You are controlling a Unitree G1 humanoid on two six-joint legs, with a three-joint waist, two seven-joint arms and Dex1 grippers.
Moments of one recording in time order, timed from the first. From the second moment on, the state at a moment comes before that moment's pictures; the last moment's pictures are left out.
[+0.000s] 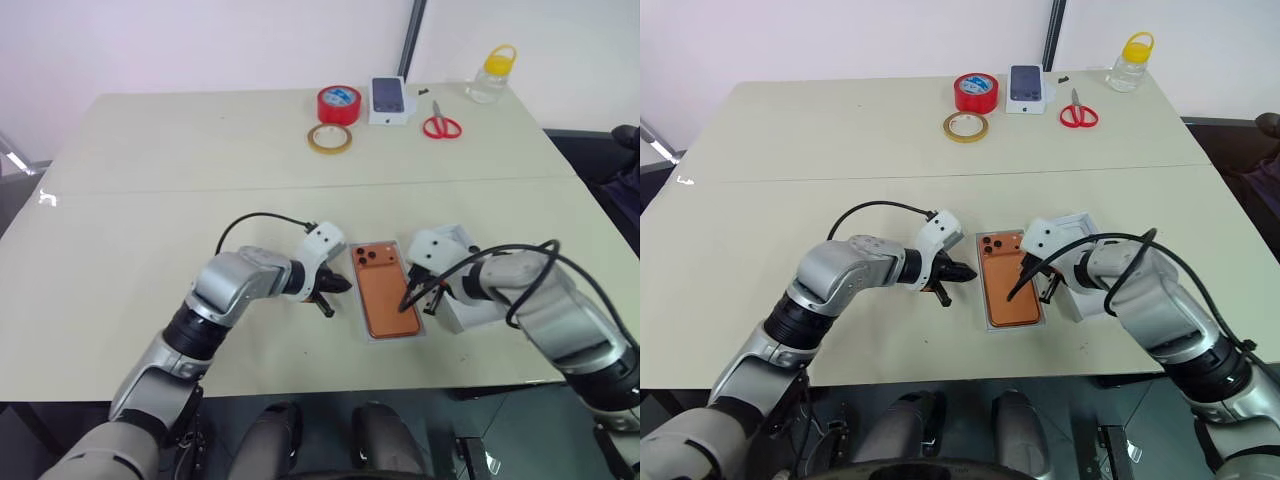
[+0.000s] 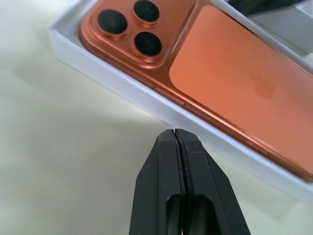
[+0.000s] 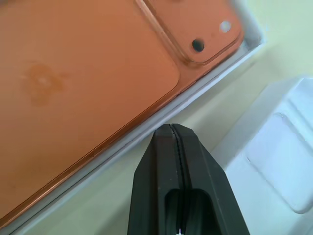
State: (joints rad) left arm -0.65 0.37 -0.37 -0.13 -0.43 1.13 -0.65; right arm -0.45 -0.91 0.23 -0.52 0.04 1.10 0.88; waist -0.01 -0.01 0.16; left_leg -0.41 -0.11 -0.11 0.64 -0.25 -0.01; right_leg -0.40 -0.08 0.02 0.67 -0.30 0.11
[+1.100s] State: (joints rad) left arm -0.38 0.63 -0.27 -0.34 -0.44 0.64 -1.02; right arm -0.53 -0.72 -0.03 -0.32 0.43 1.61 0.48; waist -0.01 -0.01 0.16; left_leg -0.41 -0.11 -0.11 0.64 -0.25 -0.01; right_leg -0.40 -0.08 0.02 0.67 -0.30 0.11
